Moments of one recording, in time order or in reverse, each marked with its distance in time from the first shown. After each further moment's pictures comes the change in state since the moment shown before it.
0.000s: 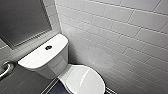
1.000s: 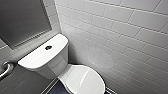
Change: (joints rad) left arm -0.096 0.180 -0.029 -0.094 0.085 -0.015; right arm -0.075 0.117 -0.169 -0.090 0.000 0.001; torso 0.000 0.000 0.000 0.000
